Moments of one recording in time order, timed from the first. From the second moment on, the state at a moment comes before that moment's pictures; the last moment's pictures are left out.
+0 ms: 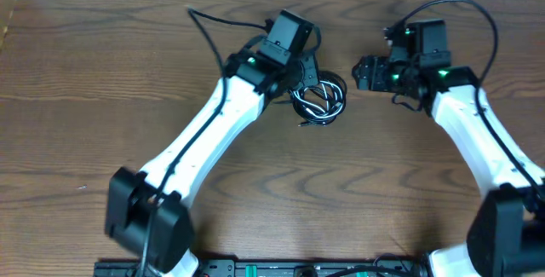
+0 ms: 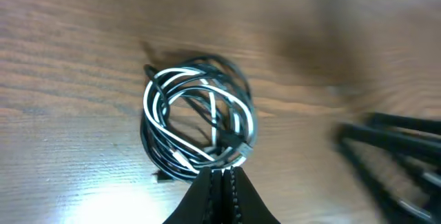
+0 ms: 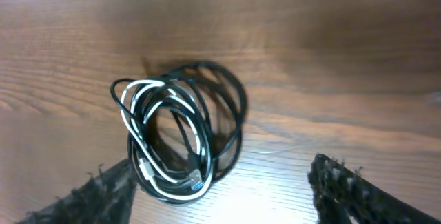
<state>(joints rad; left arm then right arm) -0.55 1.76 1.56 -0.73 0.08 -0.68 0.16 1.67 1.22 -0.50 -0.28 0.29</state>
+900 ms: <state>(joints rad) -0.54 1.78 1.56 -0.76 0.07 -0.67 0.22 1.98 1.22 -0.26 -0.44 0.20</state>
